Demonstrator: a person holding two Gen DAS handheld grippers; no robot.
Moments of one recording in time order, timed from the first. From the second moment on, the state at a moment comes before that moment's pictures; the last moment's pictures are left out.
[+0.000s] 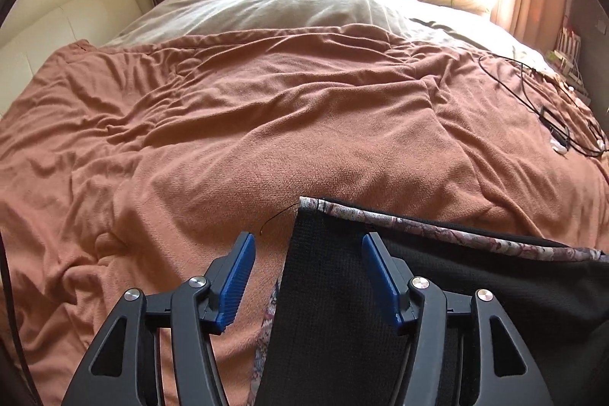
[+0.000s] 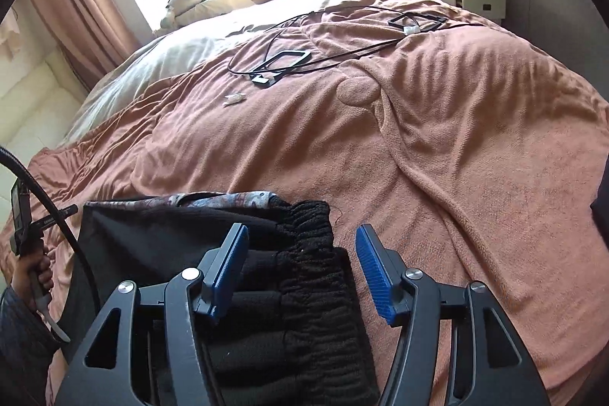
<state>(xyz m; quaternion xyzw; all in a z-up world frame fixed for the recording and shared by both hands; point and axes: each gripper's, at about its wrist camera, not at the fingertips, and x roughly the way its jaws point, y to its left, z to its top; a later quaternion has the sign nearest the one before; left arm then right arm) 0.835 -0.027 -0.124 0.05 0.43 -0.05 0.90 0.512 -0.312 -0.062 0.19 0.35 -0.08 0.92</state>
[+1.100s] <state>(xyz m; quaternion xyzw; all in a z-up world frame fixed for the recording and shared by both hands) 0.623 0.042 -0.095 -0.02 0.45 -0.02 0.89 0.407 -0.360 -0.103 0.38 0.35 0.02 0.86</state>
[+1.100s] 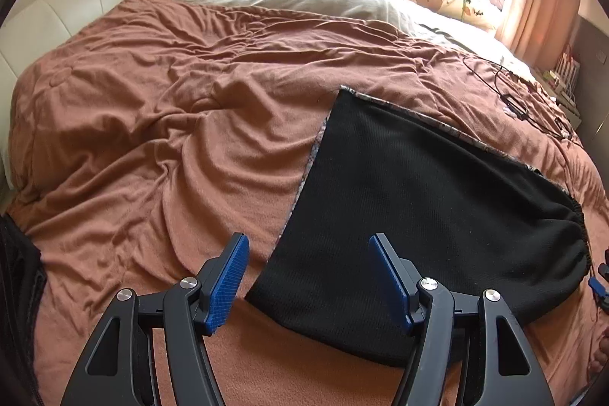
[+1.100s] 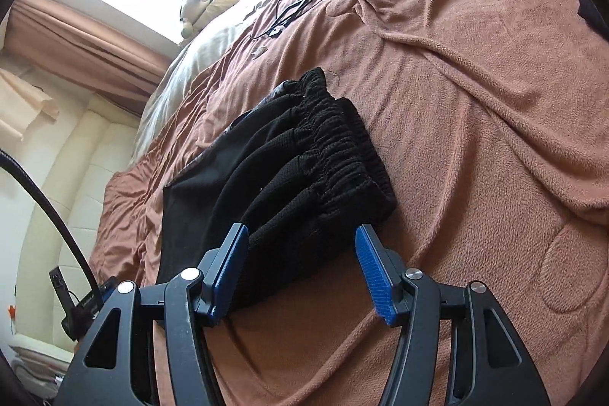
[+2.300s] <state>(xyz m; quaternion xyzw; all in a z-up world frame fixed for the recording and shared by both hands) 0.664 0.065 -0.181 -0.05 0.49 -0.04 0.87 0.428 -0.377 -0.146 0.45 0.36 0.02 0.82</state>
